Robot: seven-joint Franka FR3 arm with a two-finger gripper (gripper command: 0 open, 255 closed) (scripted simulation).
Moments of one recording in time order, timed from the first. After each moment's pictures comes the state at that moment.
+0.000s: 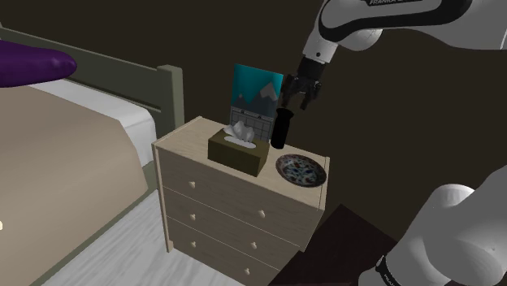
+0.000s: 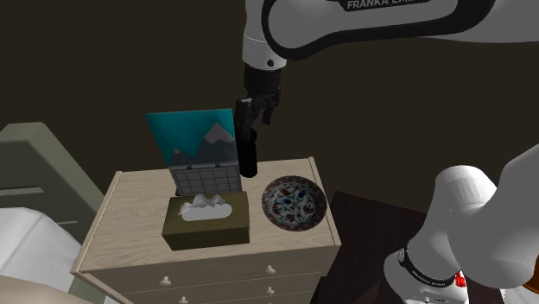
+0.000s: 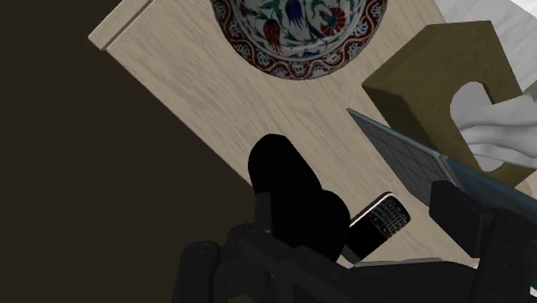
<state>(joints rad) 0.07 -0.28 -0.21 -2.05 0.11 1.85 0.07</state>
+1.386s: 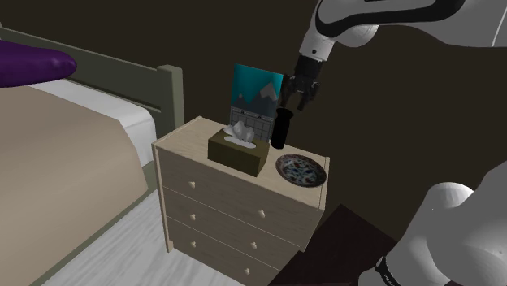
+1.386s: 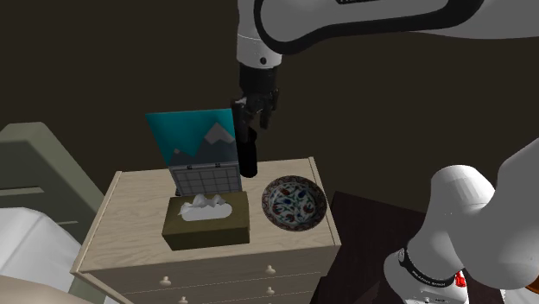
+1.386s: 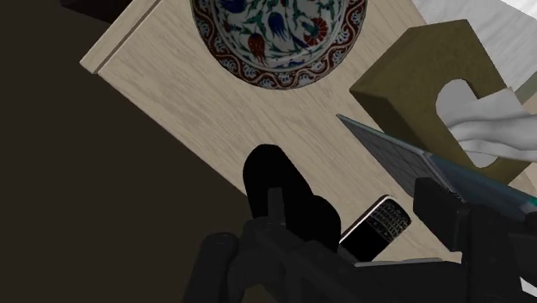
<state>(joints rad) 0.17 -0.25 -0.29 -2.00 0.11 1.79 0.16</state>
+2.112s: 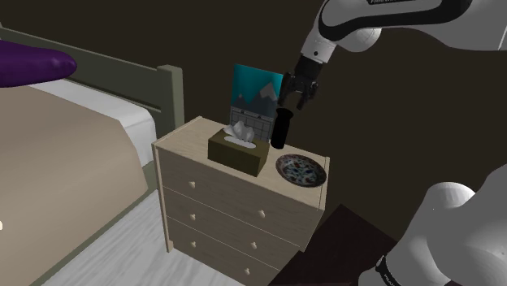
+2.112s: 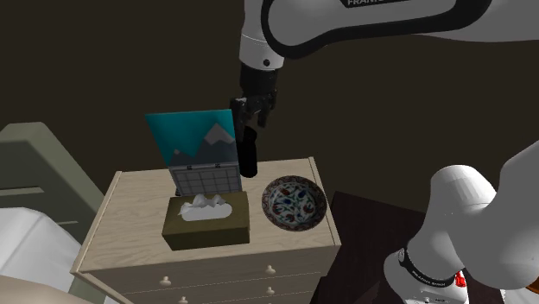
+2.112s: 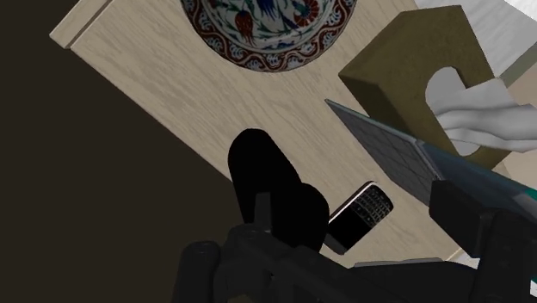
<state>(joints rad) 0.19 -0.28 -0.31 -2.05 0.13 1.88 0.11</state>
